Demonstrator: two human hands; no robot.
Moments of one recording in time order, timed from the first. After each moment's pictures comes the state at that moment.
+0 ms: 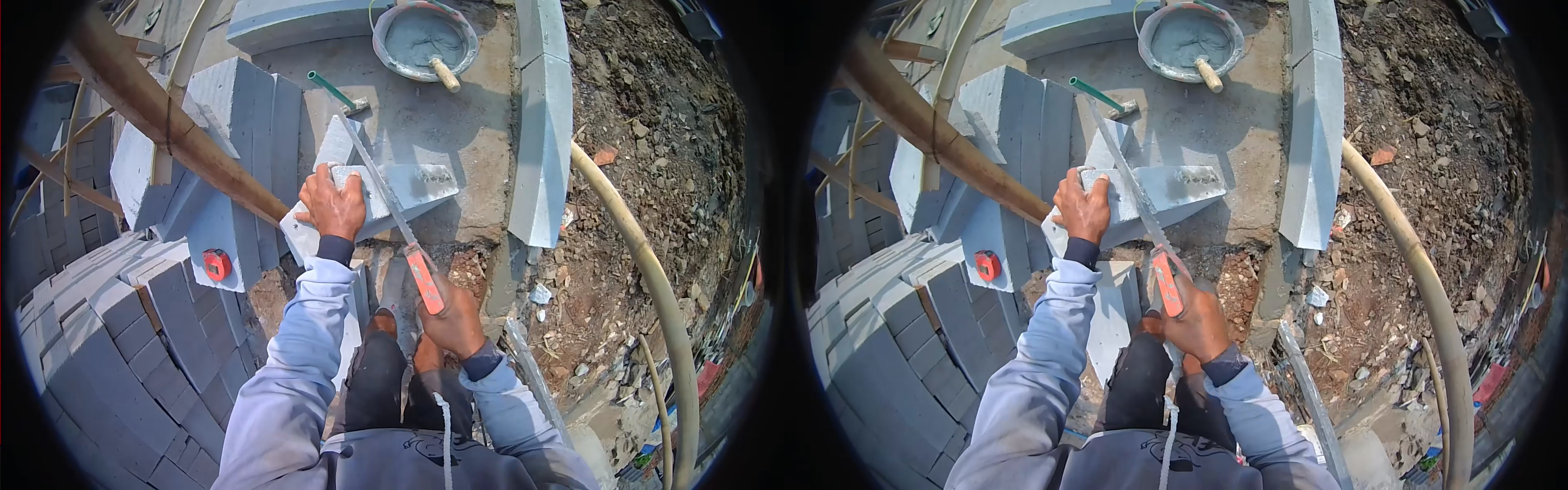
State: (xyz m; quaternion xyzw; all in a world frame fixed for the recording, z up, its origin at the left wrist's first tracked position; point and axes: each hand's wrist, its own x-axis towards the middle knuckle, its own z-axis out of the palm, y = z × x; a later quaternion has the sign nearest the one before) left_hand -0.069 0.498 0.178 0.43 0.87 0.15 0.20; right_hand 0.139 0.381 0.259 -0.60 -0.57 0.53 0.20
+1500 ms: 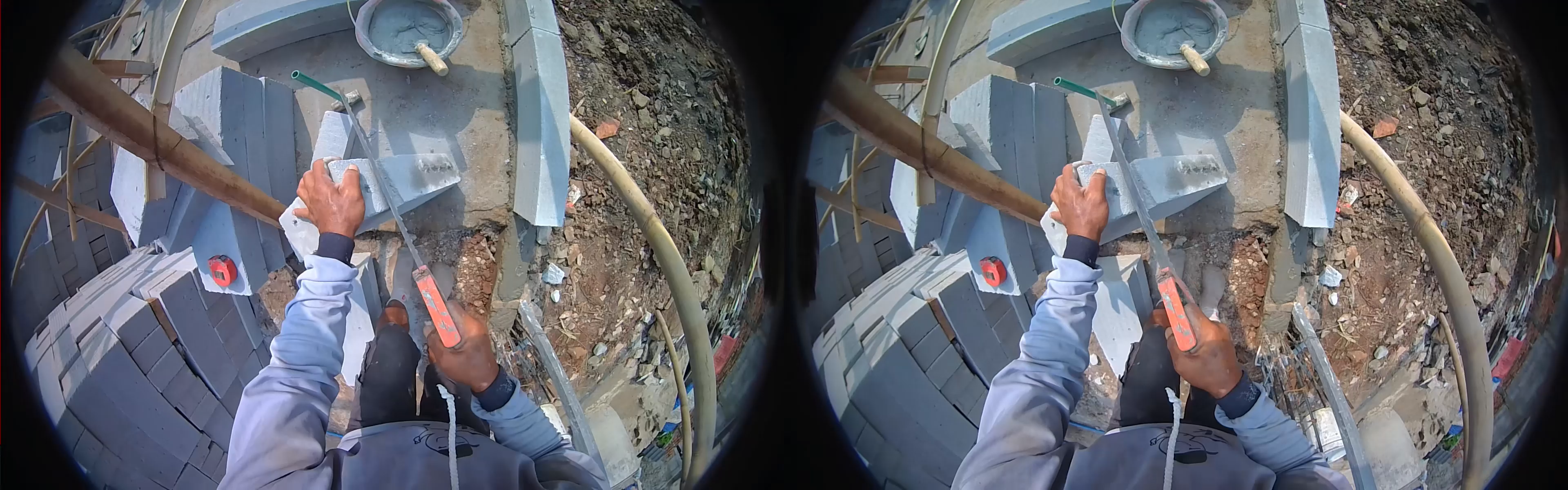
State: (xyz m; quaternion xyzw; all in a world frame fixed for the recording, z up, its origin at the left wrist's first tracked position) left_hand -0.058 0.492 0.181 0.48 0.85 0.13 0.20; right_hand 0.147 0.351 0.309 -0.60 -0.47 0.58 0.30
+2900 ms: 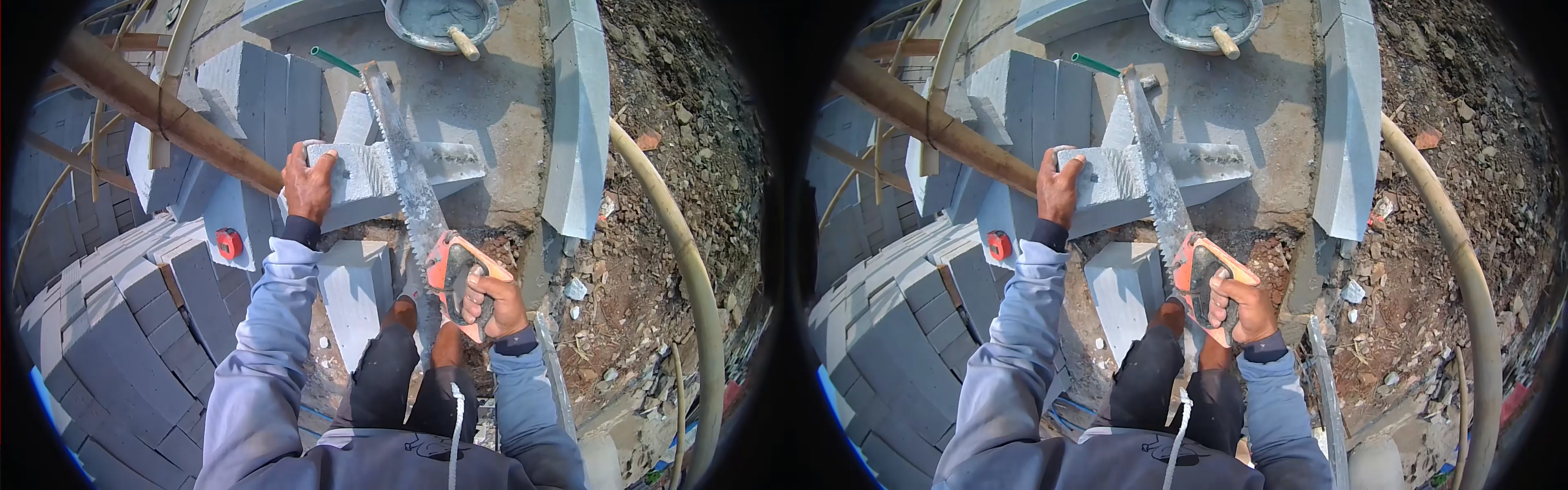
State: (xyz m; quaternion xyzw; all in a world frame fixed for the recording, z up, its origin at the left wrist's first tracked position) left_hand -0.112 0.489 0.171 0.47 0.80 0.27 0.27; right_hand 0.212 0.358 0.187 -0.39 0.14 0.86 0.30
